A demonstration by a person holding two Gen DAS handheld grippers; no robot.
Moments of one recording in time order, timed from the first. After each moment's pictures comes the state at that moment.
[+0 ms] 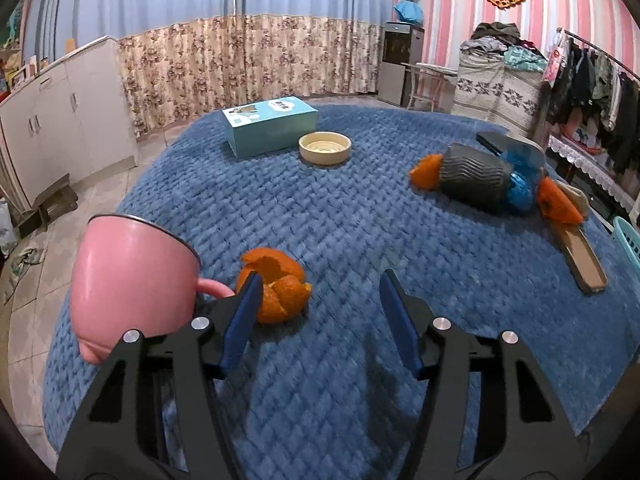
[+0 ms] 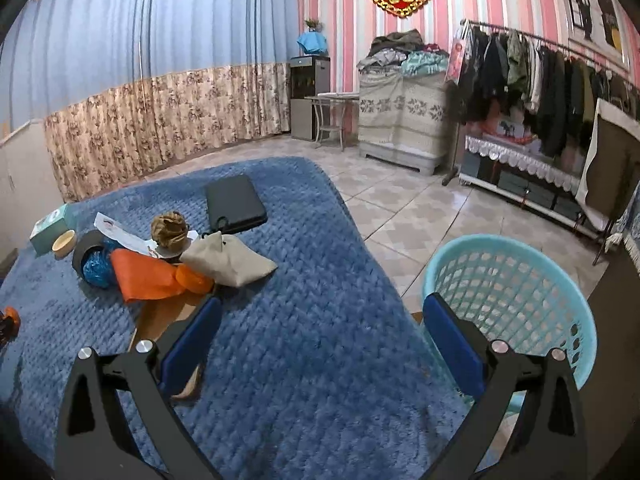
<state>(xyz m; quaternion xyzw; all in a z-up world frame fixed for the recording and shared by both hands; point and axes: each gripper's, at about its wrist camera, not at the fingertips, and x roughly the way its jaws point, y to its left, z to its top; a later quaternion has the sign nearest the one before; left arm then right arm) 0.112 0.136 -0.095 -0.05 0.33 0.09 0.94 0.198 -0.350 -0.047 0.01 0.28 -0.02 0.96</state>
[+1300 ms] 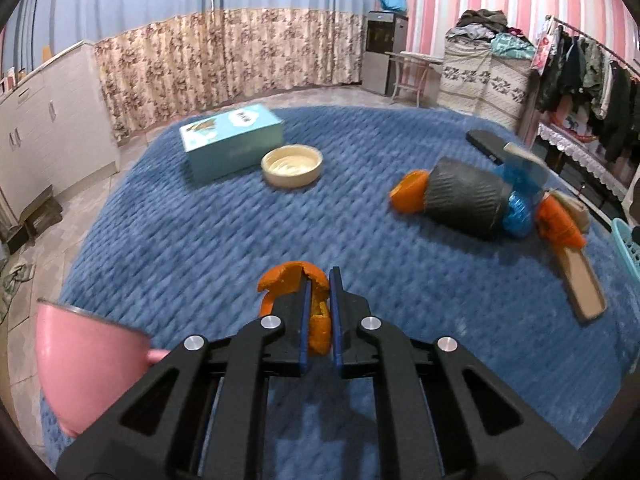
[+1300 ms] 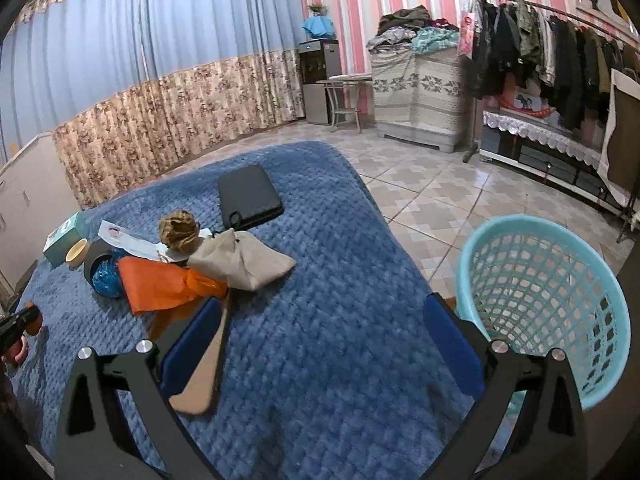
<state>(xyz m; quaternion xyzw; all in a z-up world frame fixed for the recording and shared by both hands) 0.164 0.119 -0.086 -0.04 0.35 0.06 0.93 0.227 -0.343 -0.061 0.05 0.31 0.02 0.95</state>
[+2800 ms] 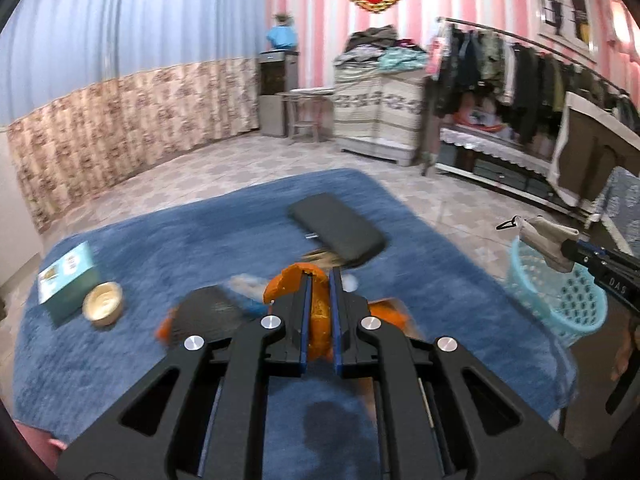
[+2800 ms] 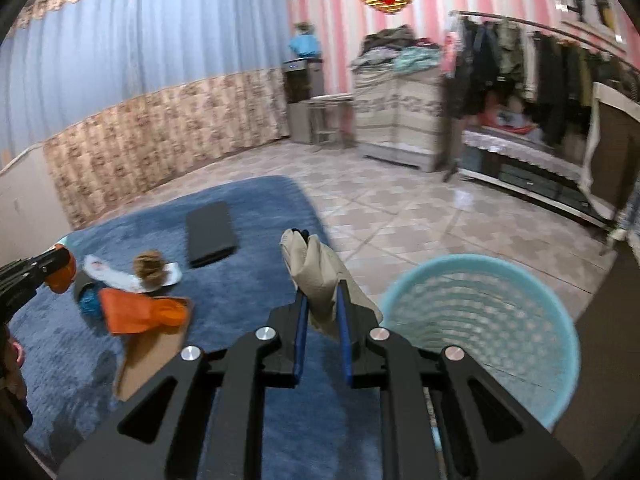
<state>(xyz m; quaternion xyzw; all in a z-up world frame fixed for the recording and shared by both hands) 0.210 -0.075 -0.010 0.02 0.28 -0.11 0.95 0.211 -0.420 -0.012 0.05 0.28 -0.02 0.96</state>
